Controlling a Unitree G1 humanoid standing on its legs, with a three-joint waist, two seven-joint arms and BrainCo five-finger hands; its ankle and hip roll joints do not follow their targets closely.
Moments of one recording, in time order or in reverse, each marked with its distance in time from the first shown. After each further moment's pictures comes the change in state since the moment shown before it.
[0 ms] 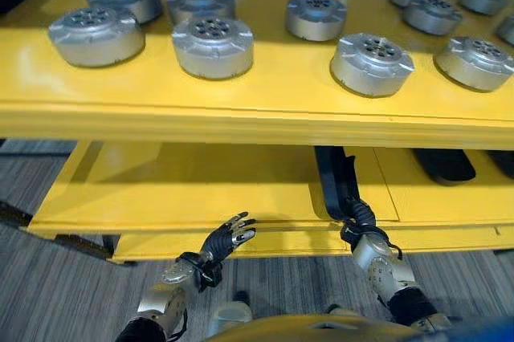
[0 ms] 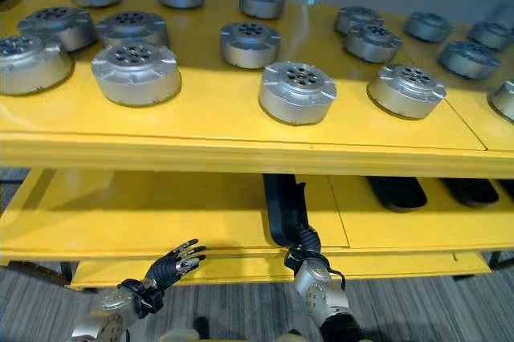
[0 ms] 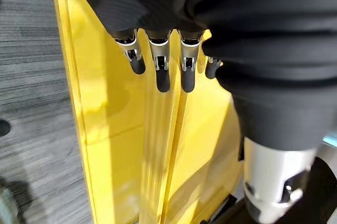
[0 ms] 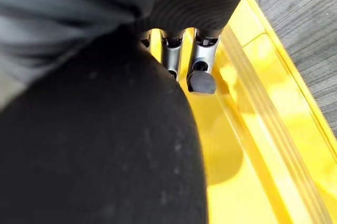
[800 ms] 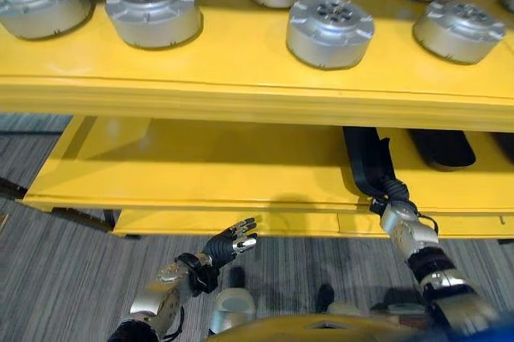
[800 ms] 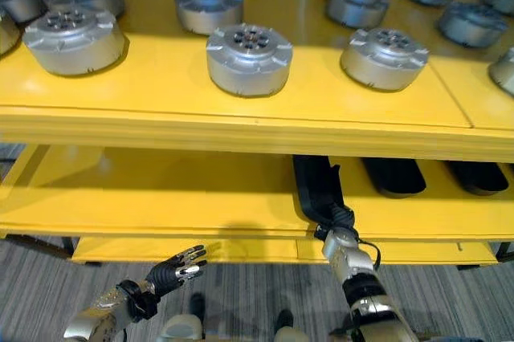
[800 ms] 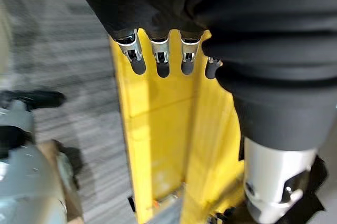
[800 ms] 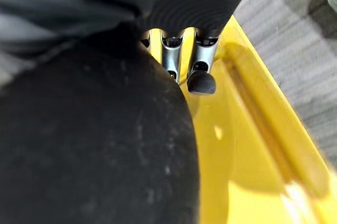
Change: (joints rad) left arm -0.050 0.041 -0.040 0.014 -0.006 0.077 -0.115; right arm -0.321 -0.150 -0.161 0.312 -0.110 0.092 -0.088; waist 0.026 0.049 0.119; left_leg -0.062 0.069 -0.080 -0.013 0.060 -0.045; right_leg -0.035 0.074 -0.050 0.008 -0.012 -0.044
